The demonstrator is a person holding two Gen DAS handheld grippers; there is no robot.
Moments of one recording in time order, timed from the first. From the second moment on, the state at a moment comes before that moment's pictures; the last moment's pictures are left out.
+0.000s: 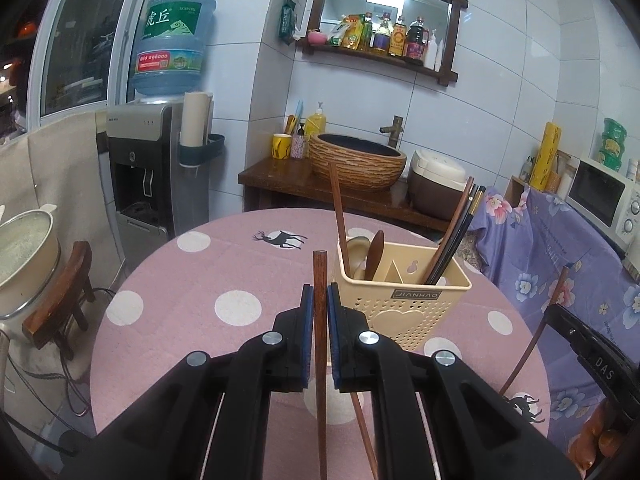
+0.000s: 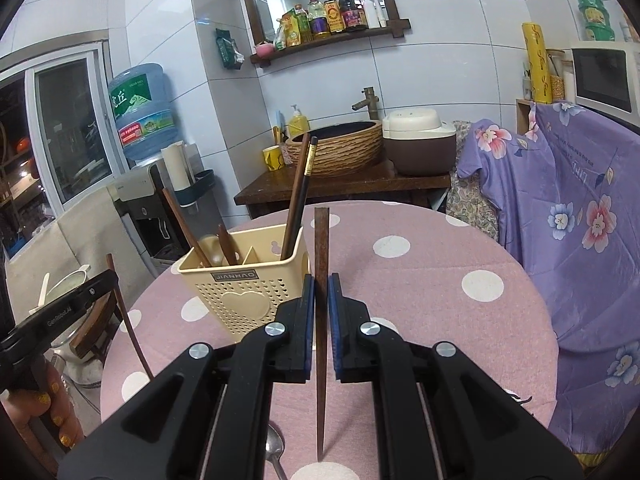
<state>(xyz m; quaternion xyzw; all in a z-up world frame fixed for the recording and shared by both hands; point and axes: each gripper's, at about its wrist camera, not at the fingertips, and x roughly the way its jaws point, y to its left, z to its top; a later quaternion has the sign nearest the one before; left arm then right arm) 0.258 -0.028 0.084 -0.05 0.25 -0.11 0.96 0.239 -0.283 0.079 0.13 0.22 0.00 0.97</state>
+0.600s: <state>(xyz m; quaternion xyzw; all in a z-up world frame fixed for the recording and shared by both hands) 0.257 -0.020 0.102 -0.06 0.23 -0.10 0.97 0.244 -0.280 0.088 0.13 0.23 0.01 0.96</state>
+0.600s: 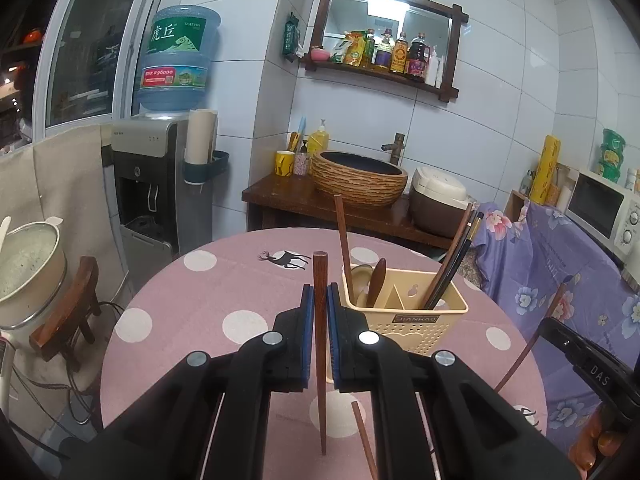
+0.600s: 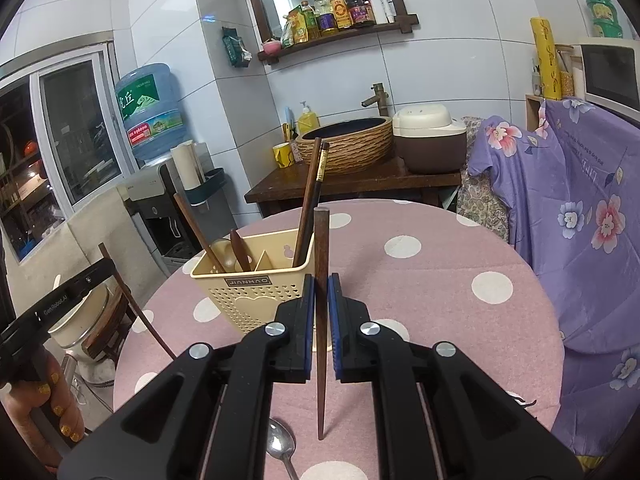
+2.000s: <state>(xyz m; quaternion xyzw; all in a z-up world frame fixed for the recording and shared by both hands) 0.349 -0.067 0.146 -0.07 0.23 -0.11 0.96 0.360 -0.264 0.154 0.12 0.20 -0.01 0.97</state>
